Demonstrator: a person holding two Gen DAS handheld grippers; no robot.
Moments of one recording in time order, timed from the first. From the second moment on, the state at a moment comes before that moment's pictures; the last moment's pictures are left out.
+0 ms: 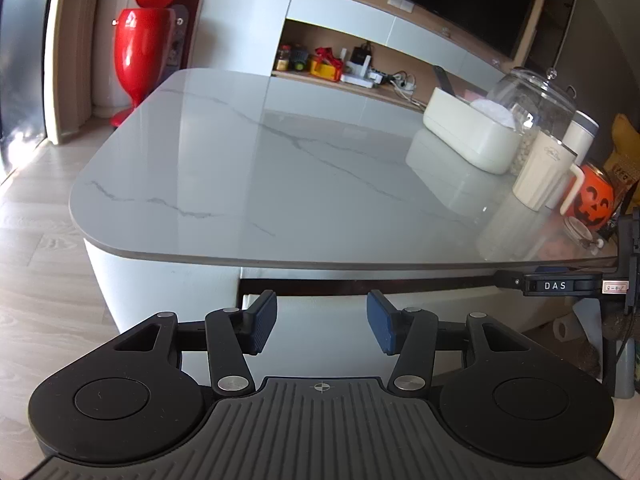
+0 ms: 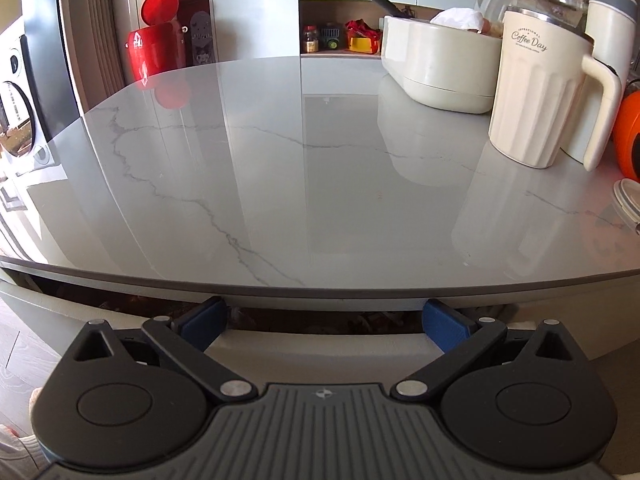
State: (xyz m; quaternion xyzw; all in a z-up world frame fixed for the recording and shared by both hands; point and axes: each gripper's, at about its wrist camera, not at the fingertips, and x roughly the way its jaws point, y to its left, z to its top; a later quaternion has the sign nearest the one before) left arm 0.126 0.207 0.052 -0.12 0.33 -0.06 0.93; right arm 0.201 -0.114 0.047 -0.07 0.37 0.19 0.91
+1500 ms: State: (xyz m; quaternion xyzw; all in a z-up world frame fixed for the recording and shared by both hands) left arm 0.107 0.092 0.022 -0.08 0.46 -0.01 0.88; right arm 0.136 -0.148 0.037 -0.05 0.47 0.23 0.85
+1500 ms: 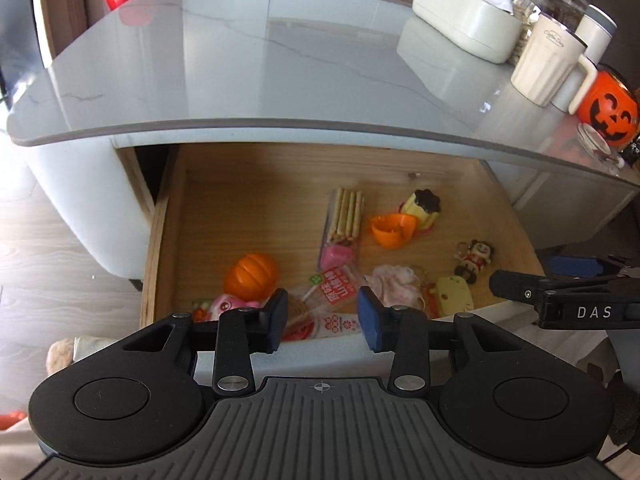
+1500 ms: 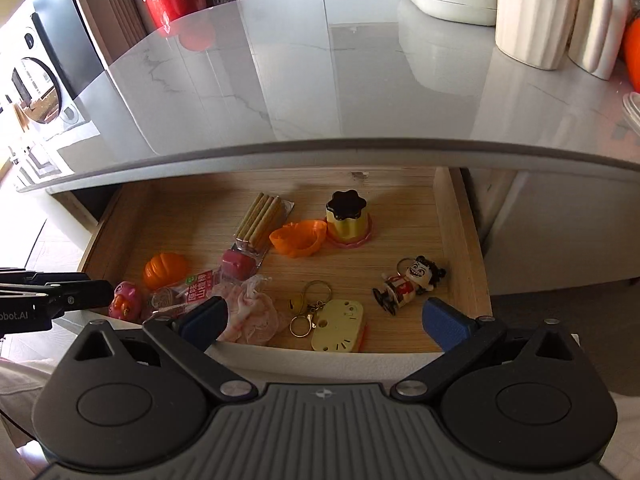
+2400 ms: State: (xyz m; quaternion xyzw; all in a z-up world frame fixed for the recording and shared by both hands) left arm 0.074 0.063 0.021 -0.06 0.43 0.04 0.90; right arm 0.088 -0.166 0.032 -0.05 0.43 0.23 0.87
